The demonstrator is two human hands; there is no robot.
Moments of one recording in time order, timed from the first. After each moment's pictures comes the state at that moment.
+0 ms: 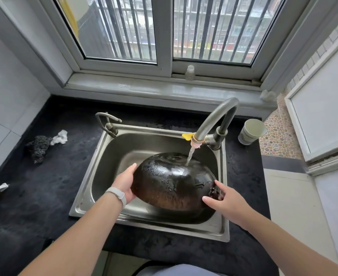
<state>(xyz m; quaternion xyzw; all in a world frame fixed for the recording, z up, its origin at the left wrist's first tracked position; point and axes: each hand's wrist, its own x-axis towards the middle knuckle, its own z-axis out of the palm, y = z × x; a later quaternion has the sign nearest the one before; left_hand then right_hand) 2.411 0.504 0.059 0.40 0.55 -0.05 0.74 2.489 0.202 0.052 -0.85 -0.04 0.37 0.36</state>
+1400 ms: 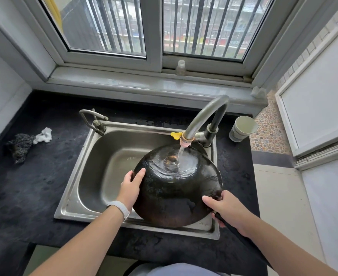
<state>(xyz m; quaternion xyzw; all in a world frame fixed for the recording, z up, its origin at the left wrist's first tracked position) 2.403 0.478 -0.010 0.59 0.45 -0.02 0.68 2.484 0.180 0.054 -0.78 0.05 0.42 0.45</state>
